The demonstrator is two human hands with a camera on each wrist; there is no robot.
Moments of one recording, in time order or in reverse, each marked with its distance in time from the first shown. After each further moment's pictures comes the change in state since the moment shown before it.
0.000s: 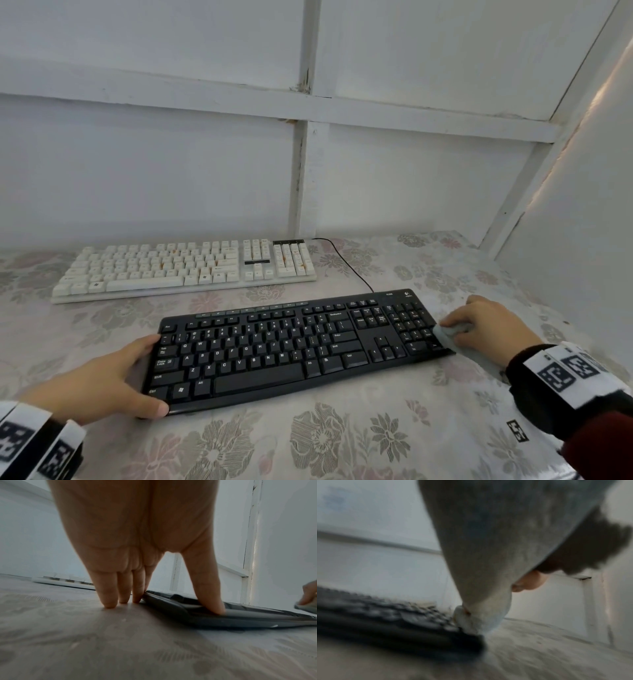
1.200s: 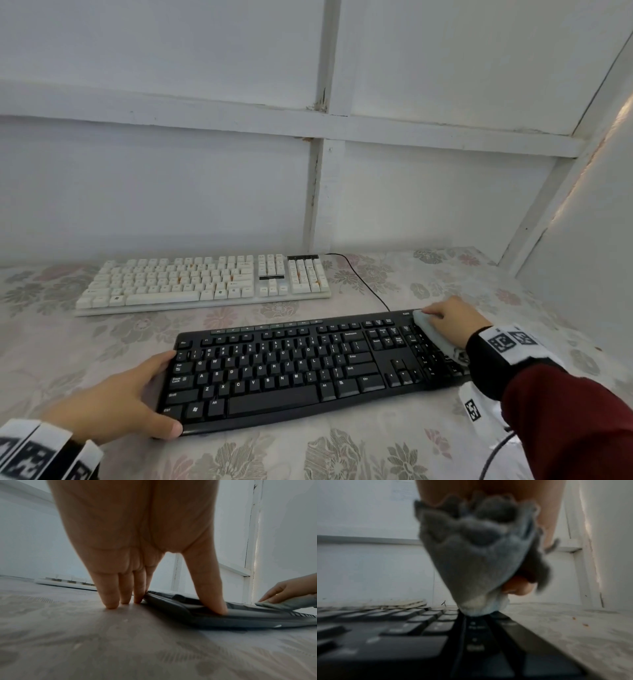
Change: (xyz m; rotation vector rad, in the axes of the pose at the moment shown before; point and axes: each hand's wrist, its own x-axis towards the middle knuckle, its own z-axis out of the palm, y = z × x) left_hand -0.011 0.018 0.000 0.022 -0.034 -0.026; right_hand 0.080 -0.024 0.024 0.095 -0.137 0.010
